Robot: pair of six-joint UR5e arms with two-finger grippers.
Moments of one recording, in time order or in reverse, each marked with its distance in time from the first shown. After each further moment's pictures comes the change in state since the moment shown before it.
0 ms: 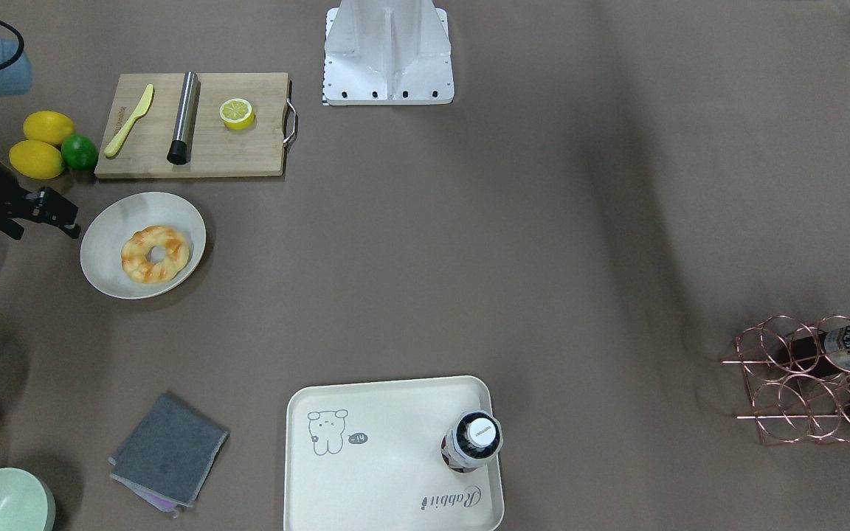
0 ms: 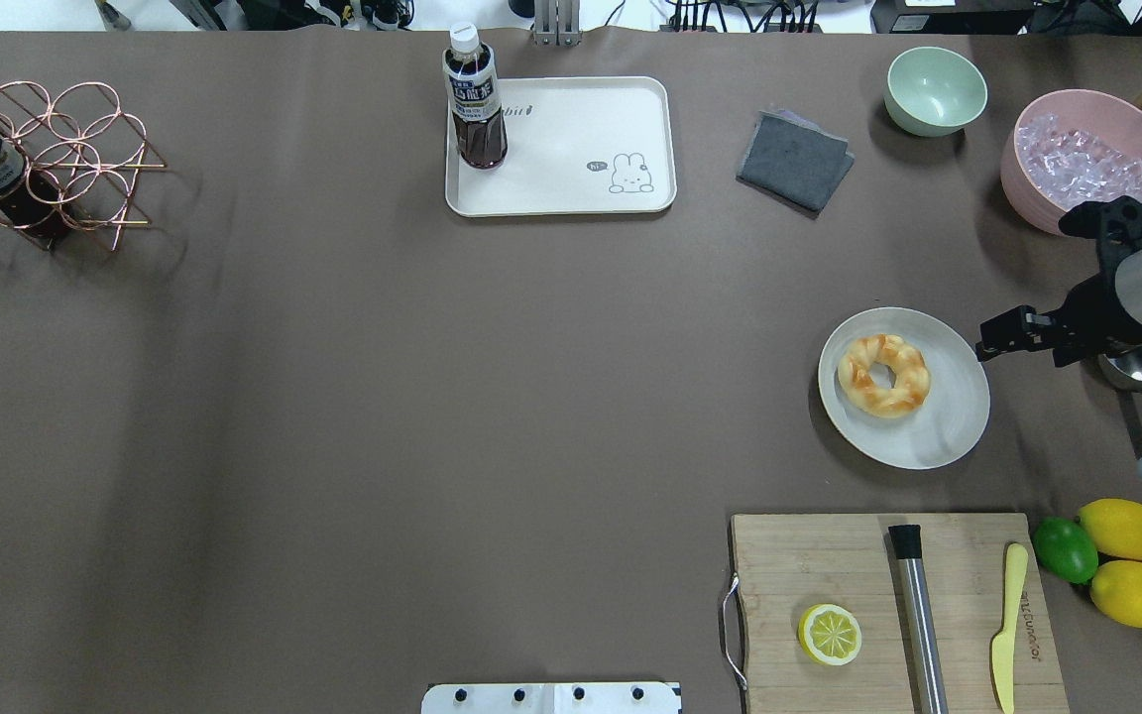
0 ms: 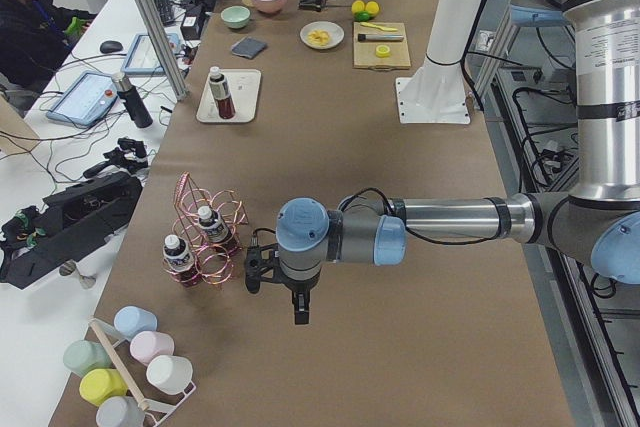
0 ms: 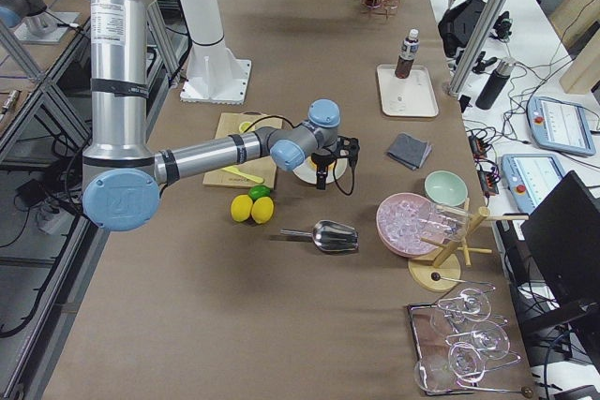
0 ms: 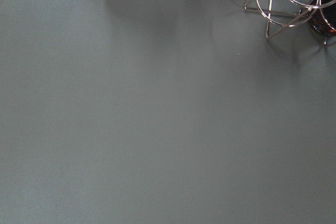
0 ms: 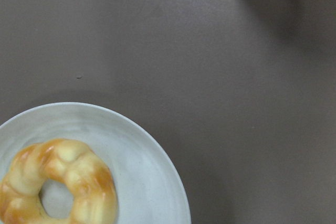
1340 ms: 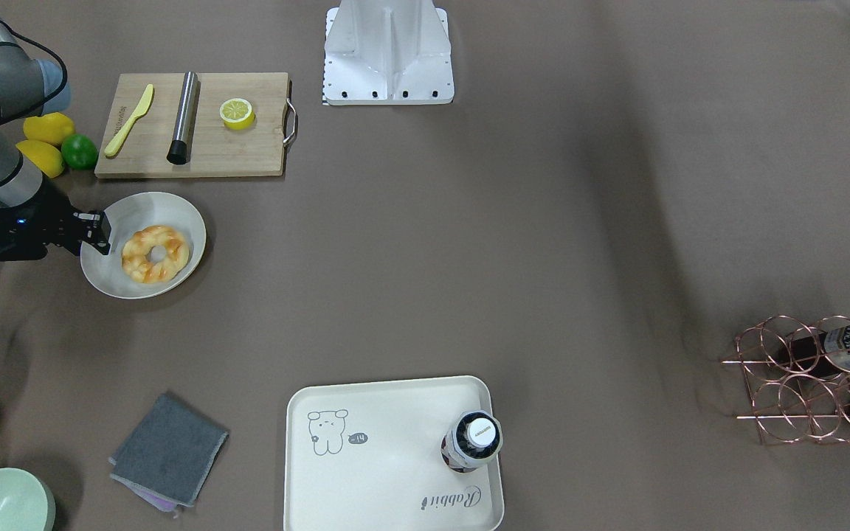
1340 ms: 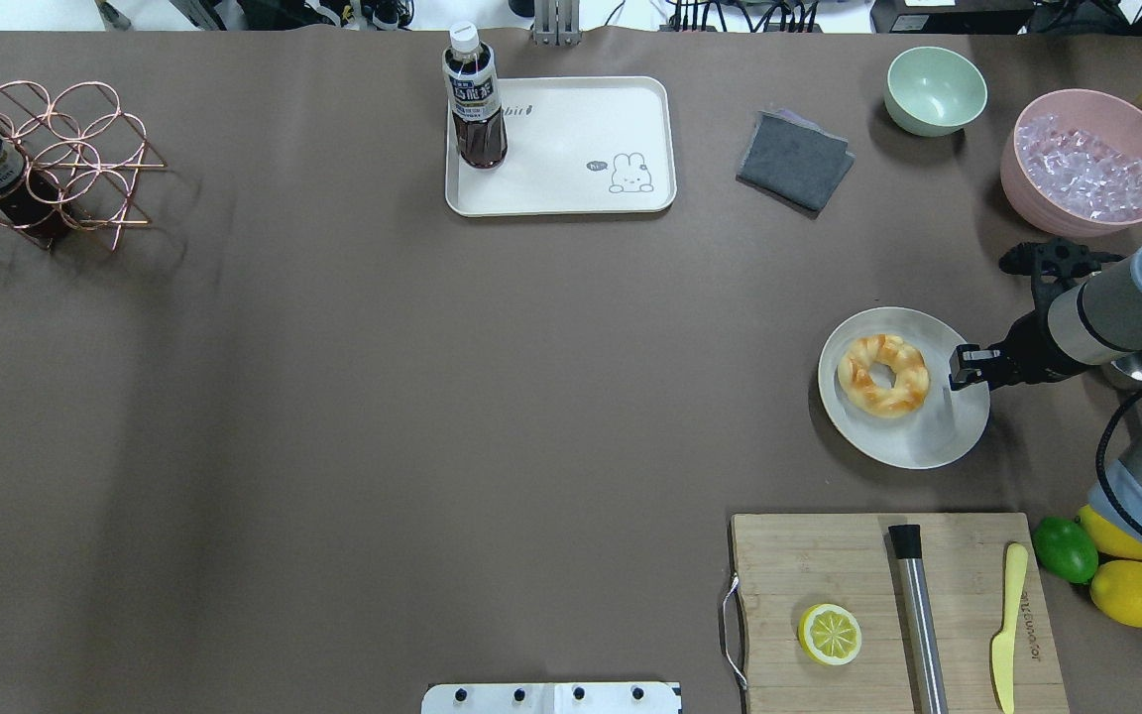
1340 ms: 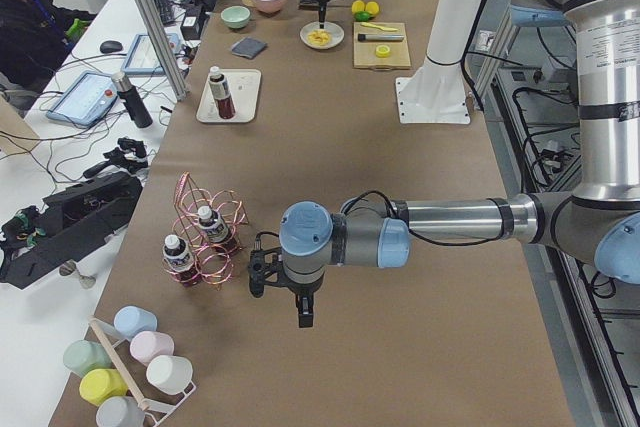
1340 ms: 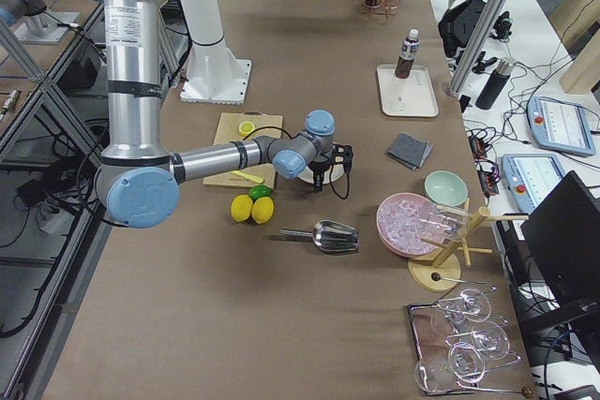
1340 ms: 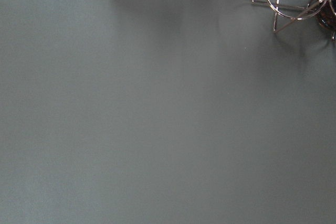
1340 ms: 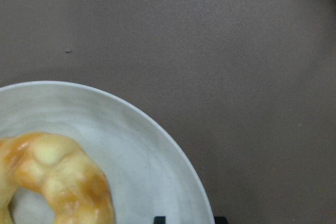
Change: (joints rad) left arm -0.003 0.012 0.000 0.000 0.001 0.001; right arm -0.112 0.034 -0.106 0.106 -0.080 0.059
